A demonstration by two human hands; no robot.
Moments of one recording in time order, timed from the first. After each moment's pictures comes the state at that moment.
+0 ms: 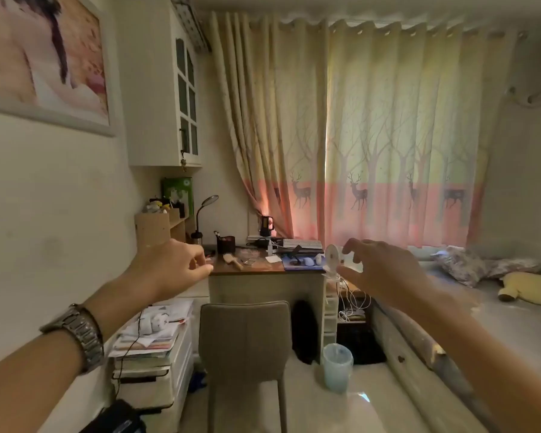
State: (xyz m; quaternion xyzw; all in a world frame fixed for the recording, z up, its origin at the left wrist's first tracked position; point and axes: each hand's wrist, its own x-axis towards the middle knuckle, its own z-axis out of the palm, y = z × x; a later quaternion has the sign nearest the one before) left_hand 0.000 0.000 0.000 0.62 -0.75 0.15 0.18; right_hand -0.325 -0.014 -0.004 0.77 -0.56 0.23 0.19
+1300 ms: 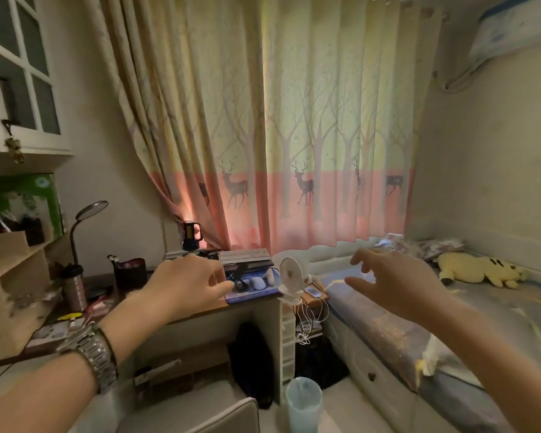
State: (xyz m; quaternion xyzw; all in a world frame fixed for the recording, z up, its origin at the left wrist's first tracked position) left_hand -0.048 -0.524 -0.025 0.50 -0.85 0.09 0.15; right_hand -0.339 -0.430 -0.027 0.67 -0.69 0.19 0.17
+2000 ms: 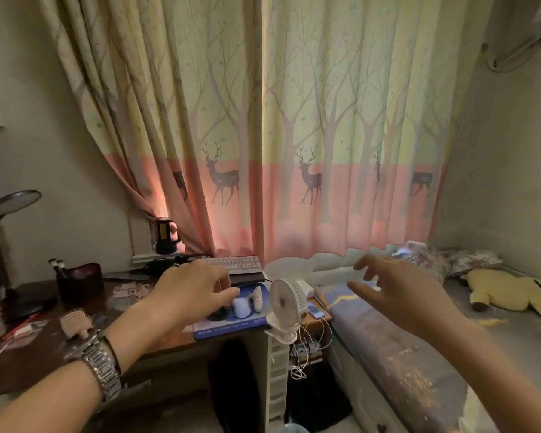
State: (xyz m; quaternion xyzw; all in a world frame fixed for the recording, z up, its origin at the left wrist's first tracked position) left_hand -0.195 -0.807 -0.064 0.51 -0.85 0.07 0.14; right_hand -0.479 -0.719 -0.055 0.67 -0.69 0.23 0.13
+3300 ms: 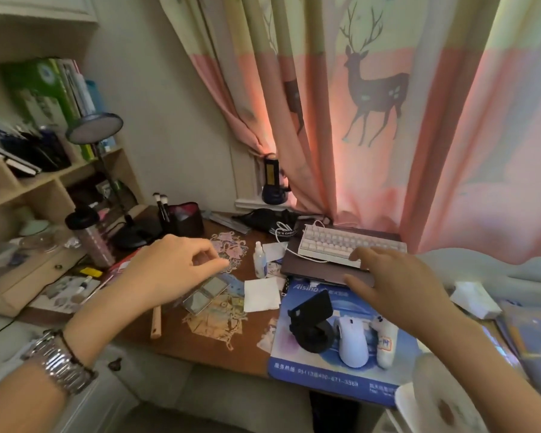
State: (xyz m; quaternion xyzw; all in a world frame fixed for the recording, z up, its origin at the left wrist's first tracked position) left_hand -0.101 -1.153 -0.129 0.76 -0.65 -0.02 0.11; right_hand -0.388 -1.243 -0.174 0.87 -0.46 0.17 0.04
